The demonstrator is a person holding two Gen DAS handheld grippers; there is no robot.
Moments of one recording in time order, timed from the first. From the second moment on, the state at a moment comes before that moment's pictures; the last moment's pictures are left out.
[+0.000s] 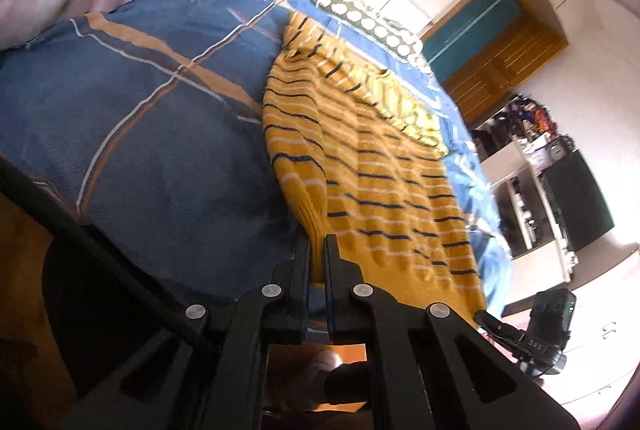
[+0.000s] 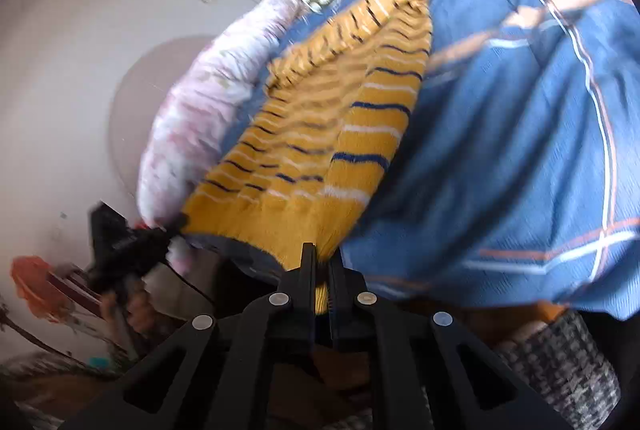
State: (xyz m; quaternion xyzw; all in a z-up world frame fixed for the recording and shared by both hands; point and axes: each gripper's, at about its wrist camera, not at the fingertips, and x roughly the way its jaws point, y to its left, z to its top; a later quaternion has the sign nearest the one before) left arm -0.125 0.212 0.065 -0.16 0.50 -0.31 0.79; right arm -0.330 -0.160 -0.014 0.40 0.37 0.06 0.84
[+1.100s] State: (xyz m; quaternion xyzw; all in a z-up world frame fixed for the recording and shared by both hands) left arm 0.237 0.037 0.062 -0.11 0.51 -0.21 0.83; right arm 0.053 -0.388 -0.023 0.42 0.38 -0.11 0.82
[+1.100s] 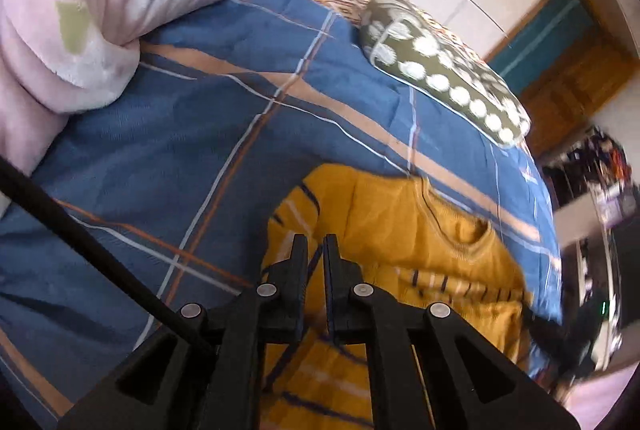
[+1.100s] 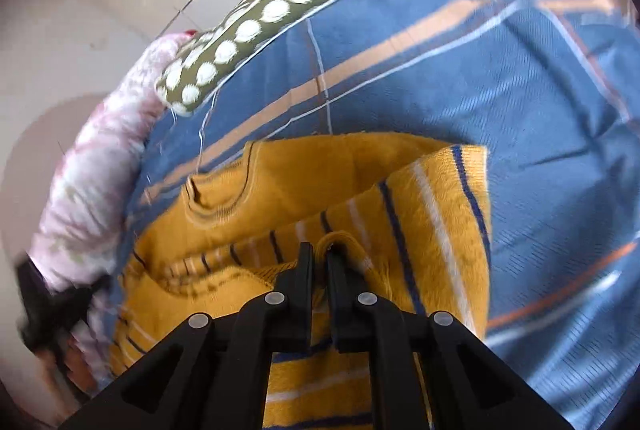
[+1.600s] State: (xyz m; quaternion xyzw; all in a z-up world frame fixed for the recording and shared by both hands) left arm 0.109 0.061 0.062 -0.04 0.50 -0.25 0.83; right arm -0.050 -0.340 0.044 0.32 0.38 -0.08 0.86
